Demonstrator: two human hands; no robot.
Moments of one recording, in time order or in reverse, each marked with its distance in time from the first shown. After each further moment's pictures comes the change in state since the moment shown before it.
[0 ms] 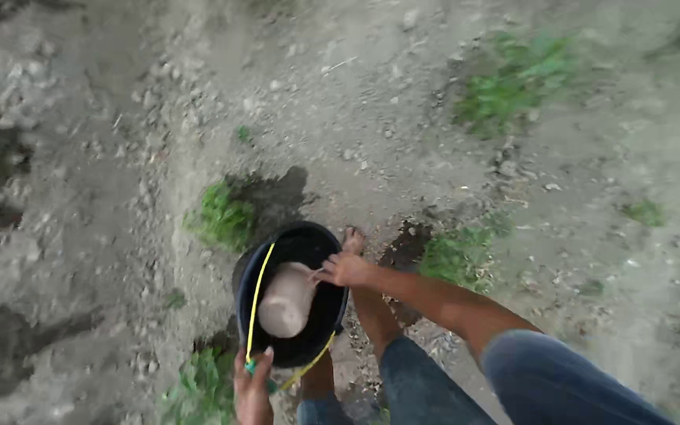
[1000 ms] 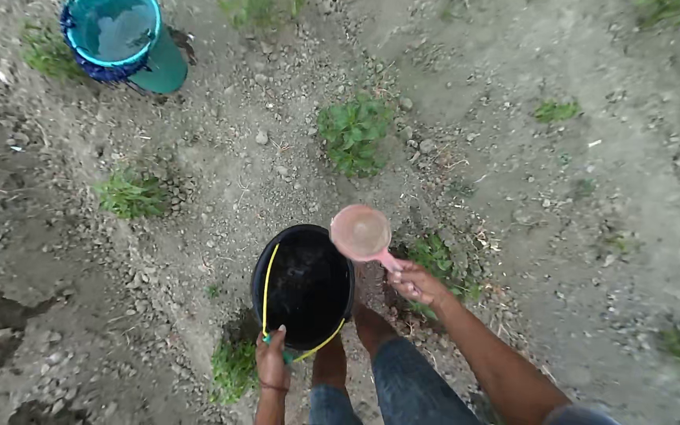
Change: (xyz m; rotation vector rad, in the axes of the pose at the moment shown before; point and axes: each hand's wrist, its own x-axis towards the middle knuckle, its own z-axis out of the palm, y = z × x) left_hand 0.031 0.235 0.273 0.298 -0.306 0.223; right_hand -0.247 0.113 -0.121 2.100 1.147 0.402
